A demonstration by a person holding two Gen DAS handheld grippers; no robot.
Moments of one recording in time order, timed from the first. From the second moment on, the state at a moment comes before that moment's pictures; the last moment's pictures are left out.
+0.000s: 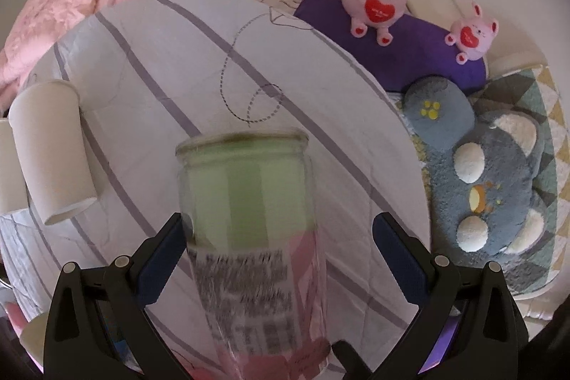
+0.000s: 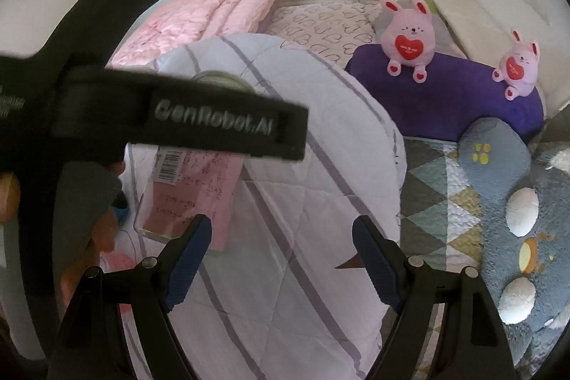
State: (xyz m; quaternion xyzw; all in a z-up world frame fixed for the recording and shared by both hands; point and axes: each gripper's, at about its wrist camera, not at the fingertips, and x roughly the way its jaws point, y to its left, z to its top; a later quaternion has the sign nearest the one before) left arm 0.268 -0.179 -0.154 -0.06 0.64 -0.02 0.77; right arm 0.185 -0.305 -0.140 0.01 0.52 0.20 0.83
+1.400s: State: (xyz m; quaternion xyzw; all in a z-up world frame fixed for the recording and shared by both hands) left arm 0.182 -0.146 -0.100 -0.05 0.48 -0.08 0.87; right arm 0.167 -0.285 -0.153 -0.02 0.50 0.20 0.84
